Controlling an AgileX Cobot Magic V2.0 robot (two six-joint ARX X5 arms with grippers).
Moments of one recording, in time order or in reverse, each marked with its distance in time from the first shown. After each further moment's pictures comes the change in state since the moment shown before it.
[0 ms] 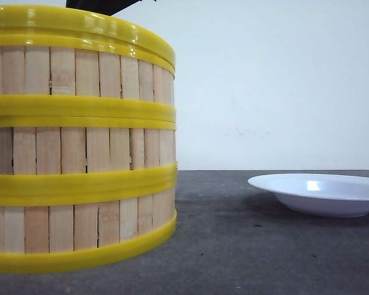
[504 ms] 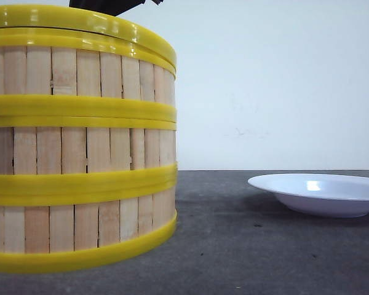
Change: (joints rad) left arm 0.000 0.000 0.000 0.000 0.000 0.000; right arm -0.023 0.000 -0.005 0.017 -0.037 0.007
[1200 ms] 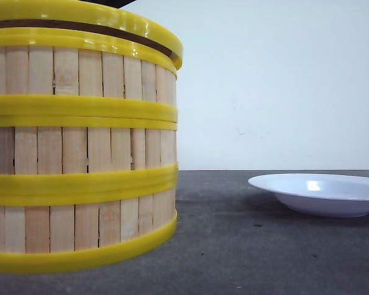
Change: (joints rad) left arm 0.000 0.000 0.000 0.000 0.000 0.000; right arm -0.019 -0.034 -0.006 0.002 -0.006 0.001
